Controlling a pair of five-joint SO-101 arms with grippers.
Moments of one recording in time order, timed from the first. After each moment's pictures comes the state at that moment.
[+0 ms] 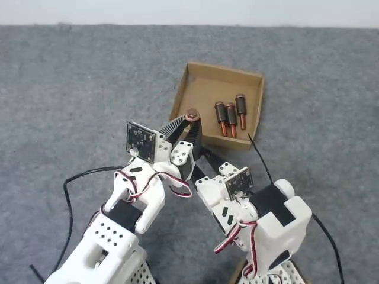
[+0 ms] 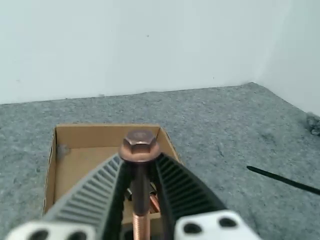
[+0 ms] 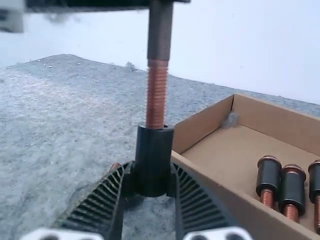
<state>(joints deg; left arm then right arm) 24.4 -64.2 81.3 7.0 16.0 -36.7 14.2 92.7 -92.5 -1.9</state>
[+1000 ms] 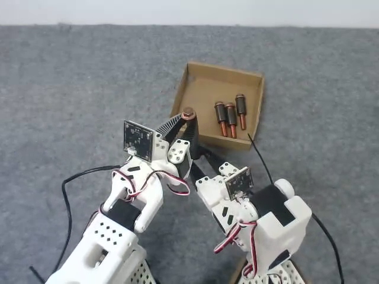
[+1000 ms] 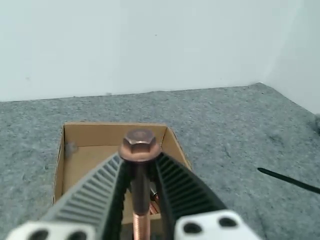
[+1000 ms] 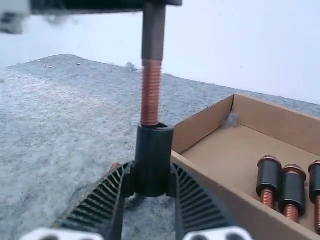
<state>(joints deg) 22.9 -64.2 81.4 7.0 16.0 -36.7 14.2 92.7 -92.5 -1.9</state>
